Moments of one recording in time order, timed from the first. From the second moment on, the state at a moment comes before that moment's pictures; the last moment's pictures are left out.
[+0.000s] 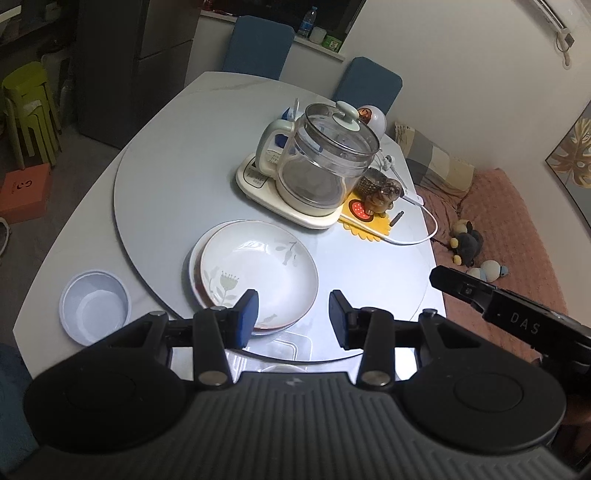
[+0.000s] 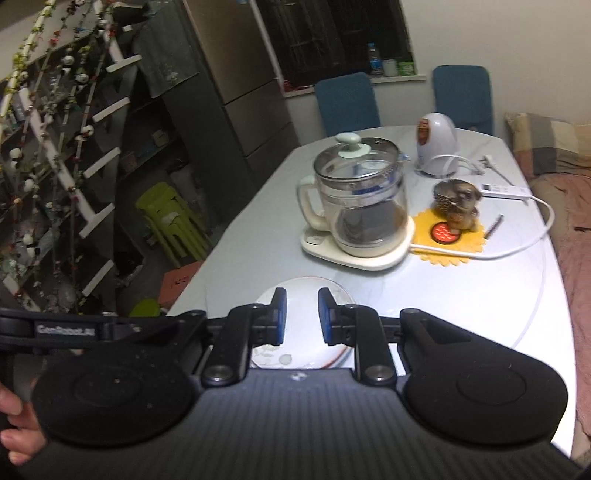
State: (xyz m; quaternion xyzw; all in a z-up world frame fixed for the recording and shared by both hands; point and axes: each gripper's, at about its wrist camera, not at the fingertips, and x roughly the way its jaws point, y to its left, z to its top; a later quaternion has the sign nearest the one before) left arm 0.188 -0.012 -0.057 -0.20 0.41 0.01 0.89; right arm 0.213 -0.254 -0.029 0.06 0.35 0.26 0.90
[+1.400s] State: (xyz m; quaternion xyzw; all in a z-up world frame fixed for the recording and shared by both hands) left arm 0.200 -0.022 -0.240 -0.13 0.55 -0.09 0.82; right arm 0.178 -0.241 -0.184 0.06 0.52 0.15 0.84
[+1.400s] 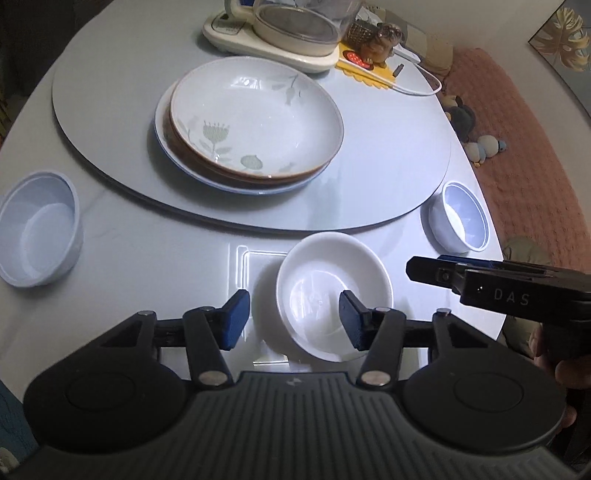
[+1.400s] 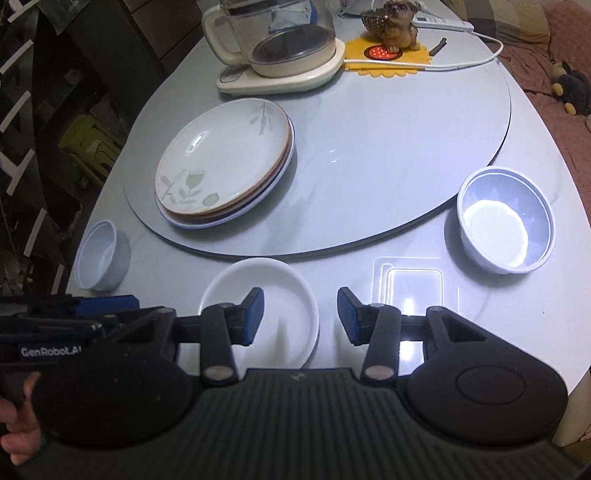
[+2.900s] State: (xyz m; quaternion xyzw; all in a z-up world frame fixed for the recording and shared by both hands) left arm 0.165 0.047 -0.279 -0.18 0.58 -0.06 0.80; right arm 0.163 -0.156 -0.218 0.07 0.56 0.19 0.80
